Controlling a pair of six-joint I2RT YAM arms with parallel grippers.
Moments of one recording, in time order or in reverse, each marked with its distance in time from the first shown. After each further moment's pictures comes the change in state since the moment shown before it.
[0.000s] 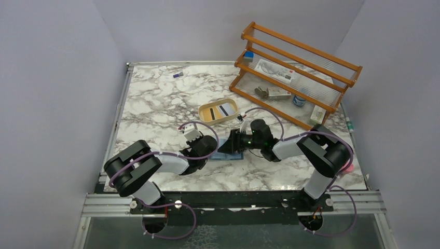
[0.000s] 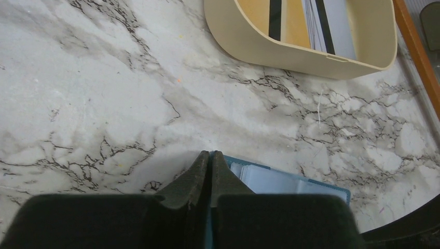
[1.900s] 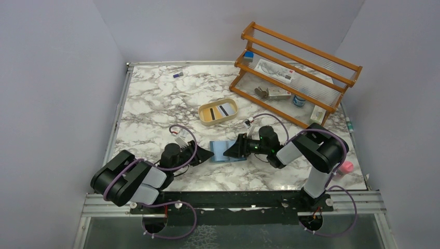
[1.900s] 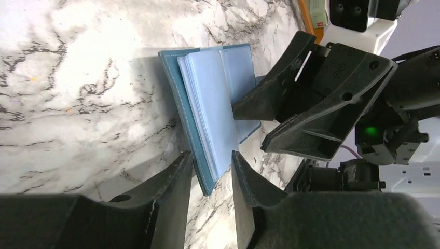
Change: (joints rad) left arm 0.340 -0.138 -0.419 0.650 1.053 0.111; right arm -0.053 0.045 -0.148 0.261 -0.041 0.049
